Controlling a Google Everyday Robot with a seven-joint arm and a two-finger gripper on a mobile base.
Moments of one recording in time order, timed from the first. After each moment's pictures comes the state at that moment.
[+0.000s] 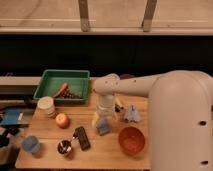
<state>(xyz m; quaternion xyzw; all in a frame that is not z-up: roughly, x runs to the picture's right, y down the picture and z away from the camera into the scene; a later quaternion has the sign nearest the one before) 0.007 0.193 0.798 -0.40 0.24 0.53 0.71</state>
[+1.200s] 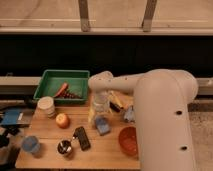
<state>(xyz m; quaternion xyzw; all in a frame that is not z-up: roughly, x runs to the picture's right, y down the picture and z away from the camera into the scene) -0.017 0.176 0.837 -0.40 0.24 0.51 0.73</state>
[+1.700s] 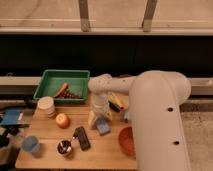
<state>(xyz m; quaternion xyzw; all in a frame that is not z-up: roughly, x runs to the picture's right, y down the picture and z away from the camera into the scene) -0.019 0.191 0.847 -0.42 0.24 0.50 0.72</state>
